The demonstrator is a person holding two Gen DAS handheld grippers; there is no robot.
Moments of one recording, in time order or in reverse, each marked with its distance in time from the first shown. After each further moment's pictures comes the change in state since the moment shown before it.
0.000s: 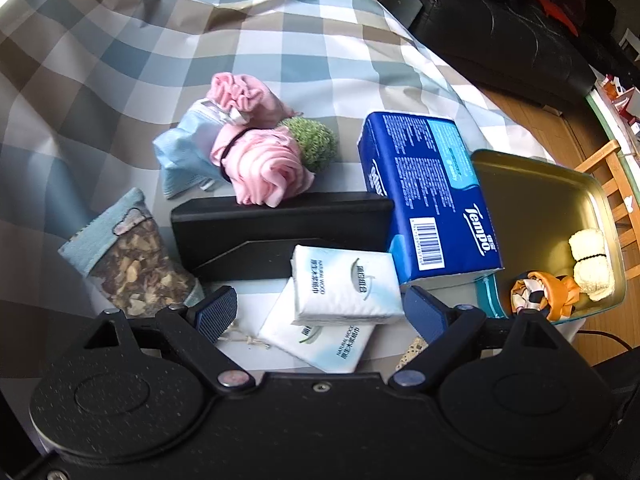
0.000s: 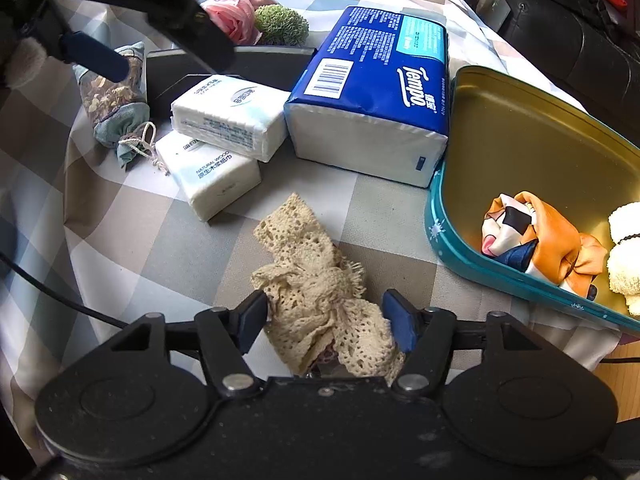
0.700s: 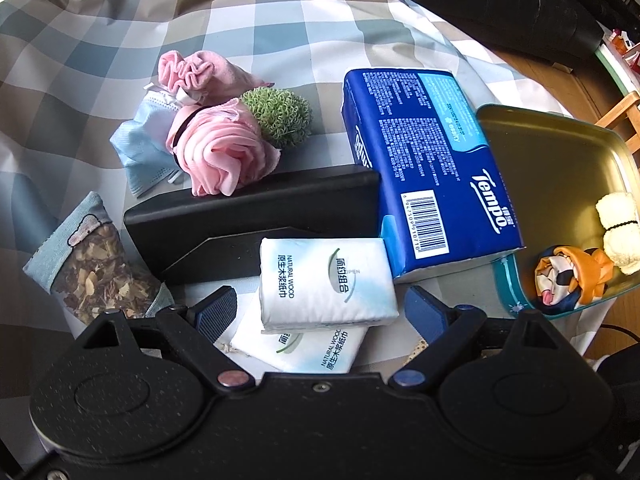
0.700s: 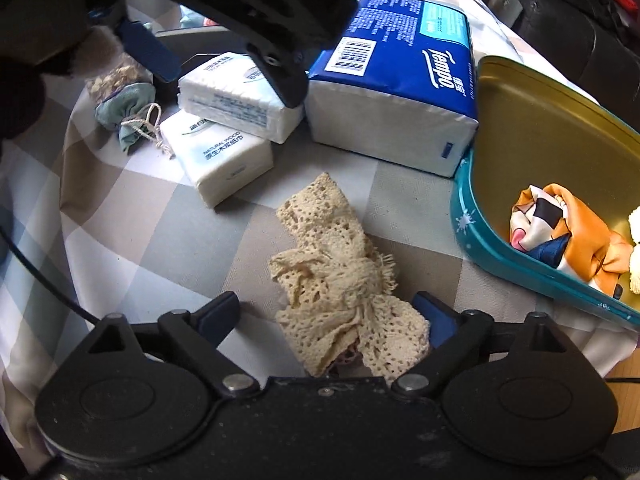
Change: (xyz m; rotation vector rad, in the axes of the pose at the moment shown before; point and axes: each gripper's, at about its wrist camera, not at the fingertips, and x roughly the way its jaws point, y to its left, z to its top) left arm 0.038 -0.027 0.003 0.075 0.071 0.076; right arm 0.016 0.011 -0.002 -0.021 0.005 0.016
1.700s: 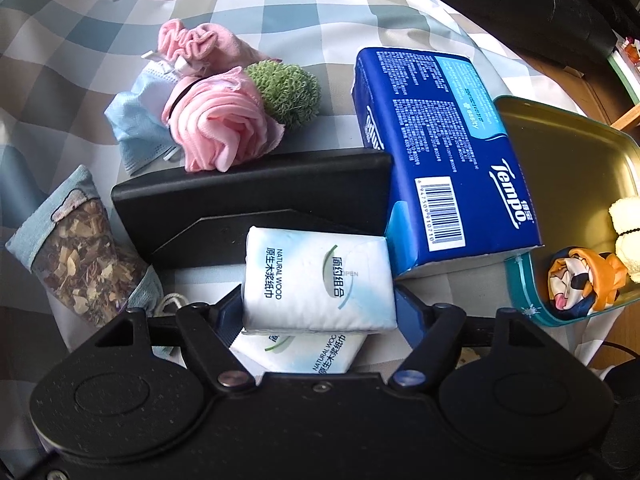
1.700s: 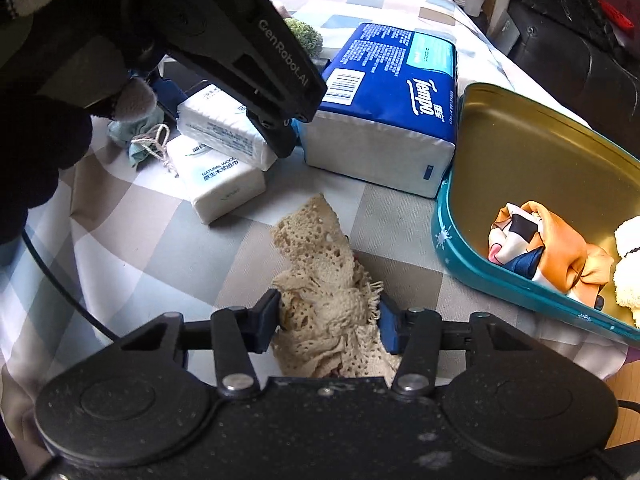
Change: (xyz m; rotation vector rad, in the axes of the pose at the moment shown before) left arm 0.015 0.004 -0.008 -0.053 0.019 -0.001; right arm -0.022 -0.007 -0.006 -0.021 -0.092 0.011
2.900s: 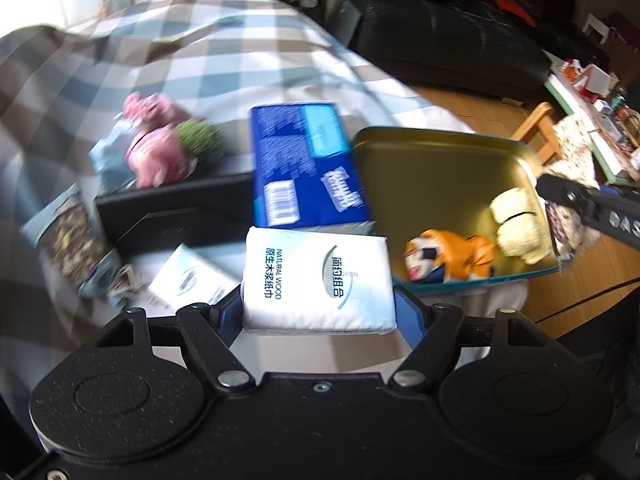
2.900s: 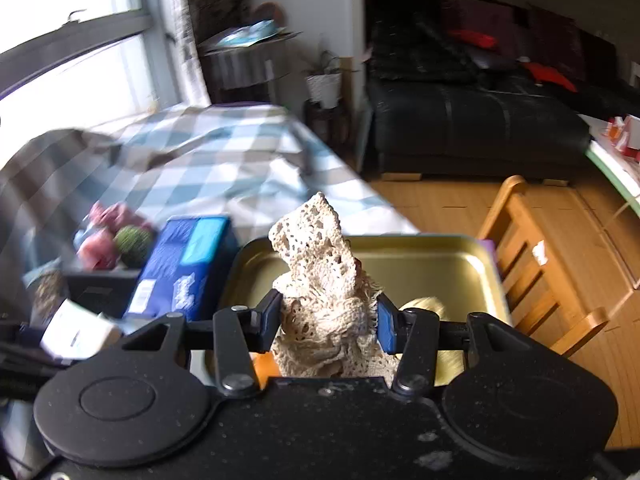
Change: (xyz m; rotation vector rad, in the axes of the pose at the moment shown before) left arm -0.091 -0.074 -0.046 0.073 -0.183 -0.114; right arm -0.123 -0.167 0.028 0.308 -0.312 -0.186
